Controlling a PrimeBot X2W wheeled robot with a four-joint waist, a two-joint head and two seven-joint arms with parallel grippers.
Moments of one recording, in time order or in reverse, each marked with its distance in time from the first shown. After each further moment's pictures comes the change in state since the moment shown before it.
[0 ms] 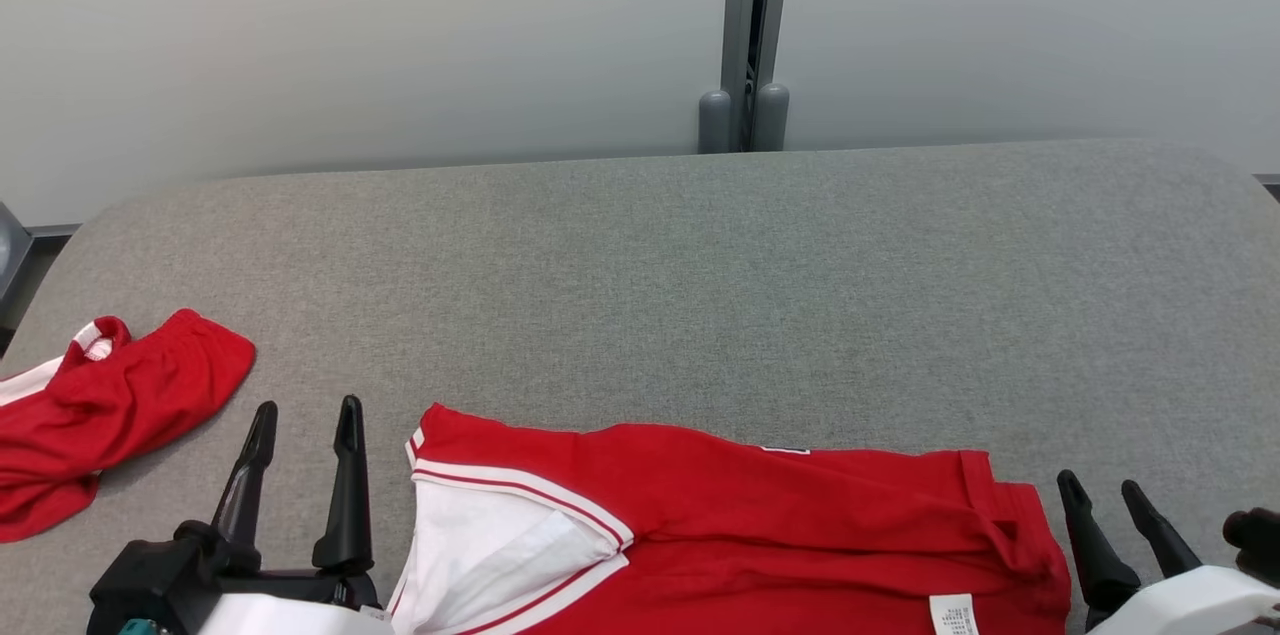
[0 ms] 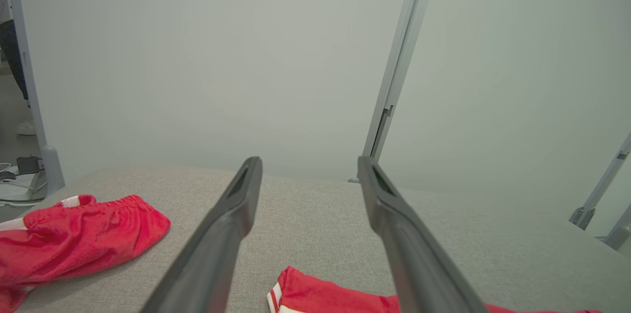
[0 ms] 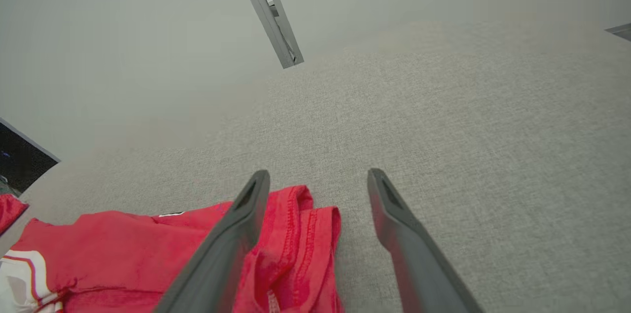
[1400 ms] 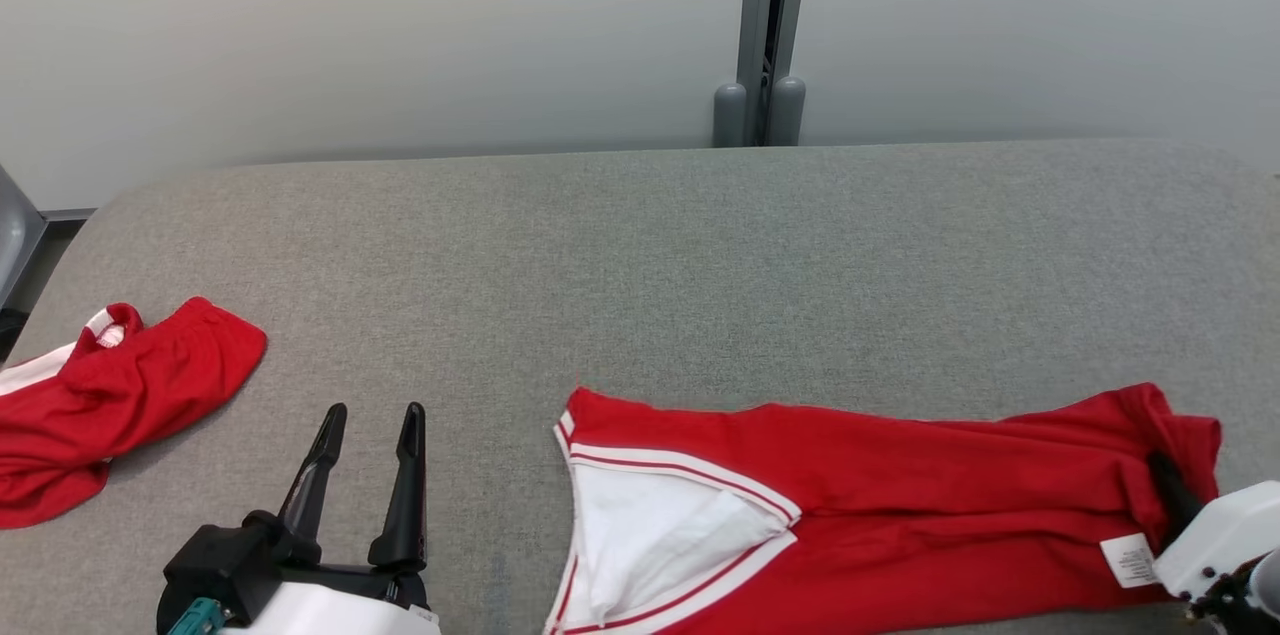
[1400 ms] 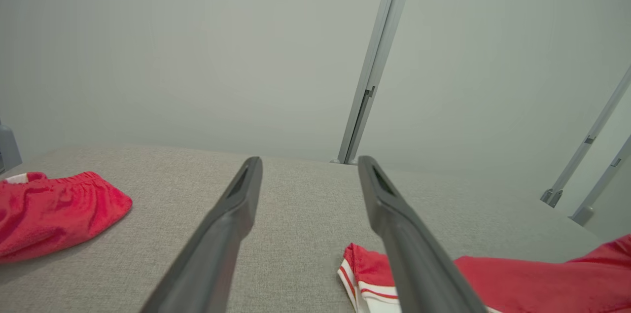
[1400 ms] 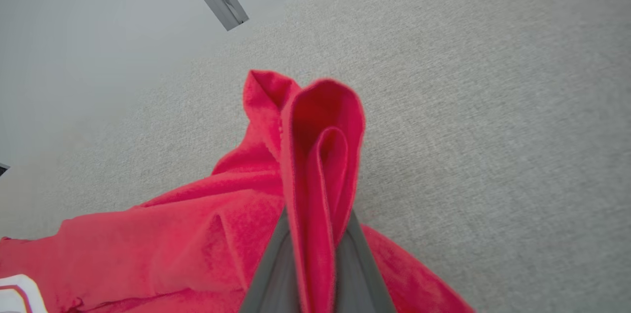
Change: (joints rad) left arm -0.045 -0.138 0.049 0.160 0.100 -0.180 -0.001; right arm -0.229 -0.099 0.002 0.335 0.157 0.000 0.170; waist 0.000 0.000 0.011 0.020
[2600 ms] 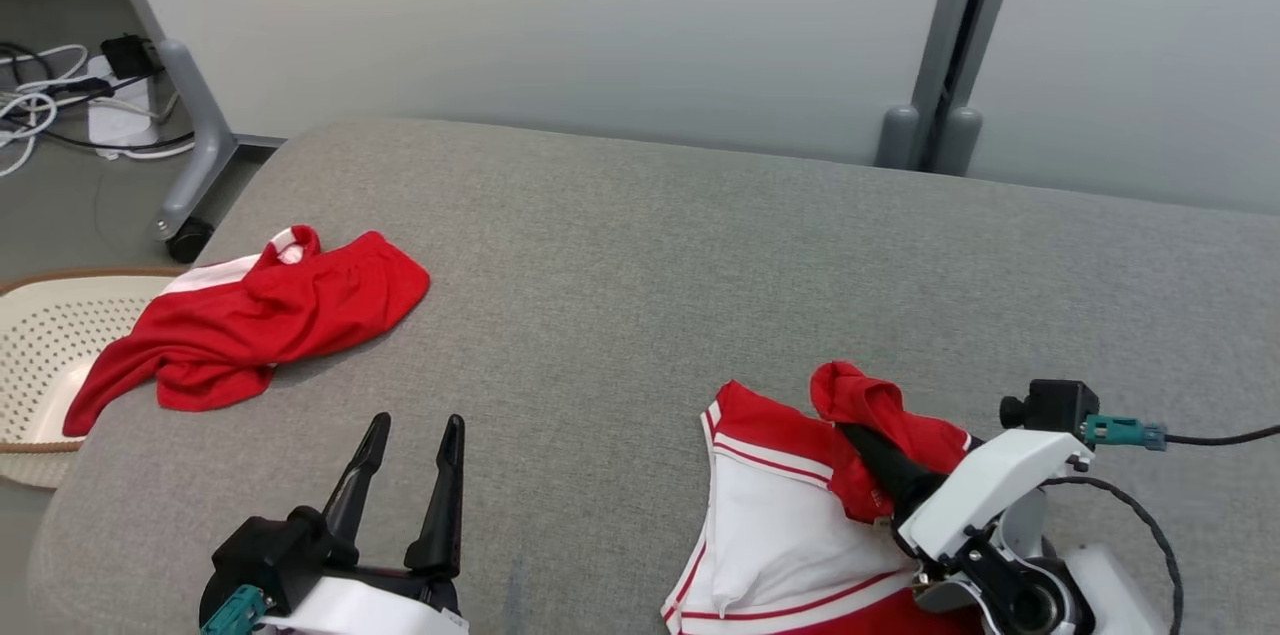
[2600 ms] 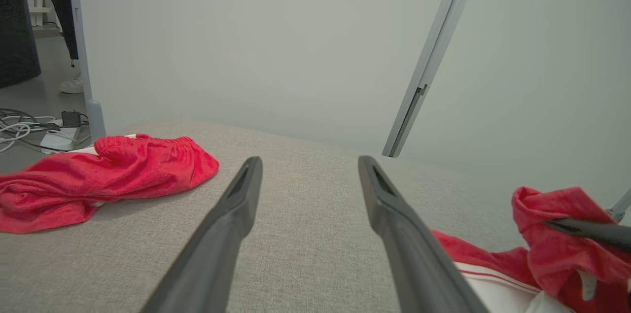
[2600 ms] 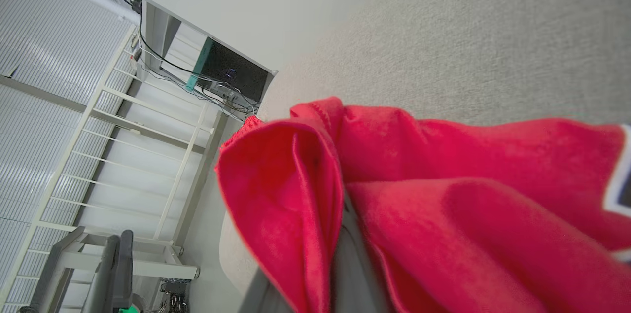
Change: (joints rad) left arm -0.033 -0.023 -0.035 0.091 0.002 -0.043 0.001; right arm -0.033 0.258 0.174 -0.257 0.272 0.000 0.218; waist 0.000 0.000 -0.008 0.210
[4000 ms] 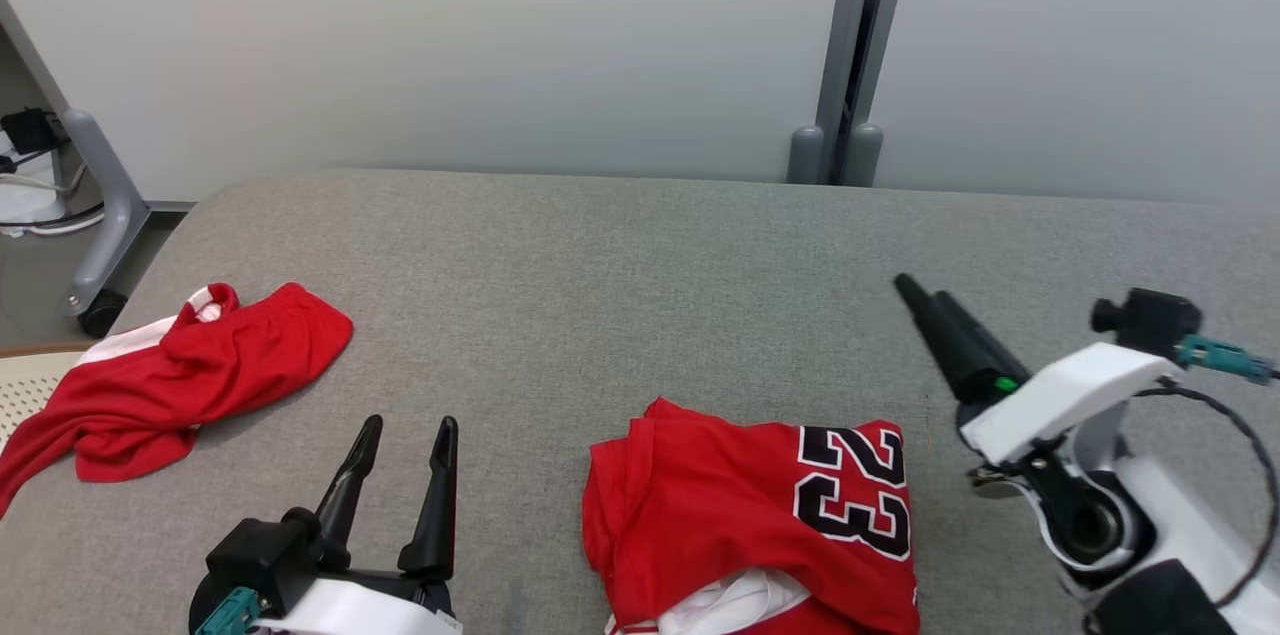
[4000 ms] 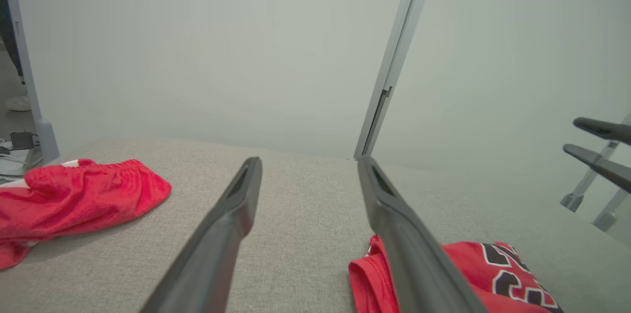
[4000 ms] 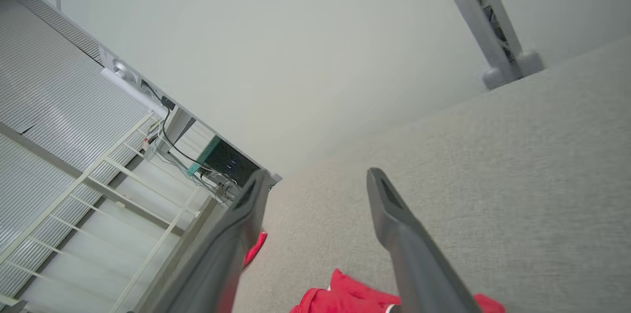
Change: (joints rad) left arm 0.008 0.022 -0.017 -0.024 -0.010 0.036 0.016; right arm -0.216 -0.179 0.281 0.074 0.227 0.000 -0.329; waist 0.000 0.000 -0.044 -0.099
